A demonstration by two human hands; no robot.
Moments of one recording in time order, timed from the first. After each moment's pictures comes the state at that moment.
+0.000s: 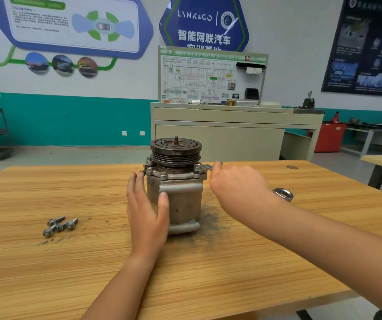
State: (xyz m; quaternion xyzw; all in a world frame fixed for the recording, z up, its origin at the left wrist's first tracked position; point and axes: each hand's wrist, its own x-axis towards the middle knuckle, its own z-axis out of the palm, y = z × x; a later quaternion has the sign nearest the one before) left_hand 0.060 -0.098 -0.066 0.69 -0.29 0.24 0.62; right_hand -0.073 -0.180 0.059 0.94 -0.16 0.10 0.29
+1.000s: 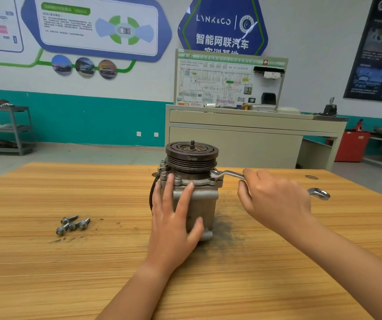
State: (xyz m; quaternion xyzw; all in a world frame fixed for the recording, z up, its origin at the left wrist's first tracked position) left_hand 0.060 -0.105 -0.079 0.75 -0.42 0.30 0.42; right_hand -0.068 -0.234 0.026 0.87 -0.14 0.40 0.26
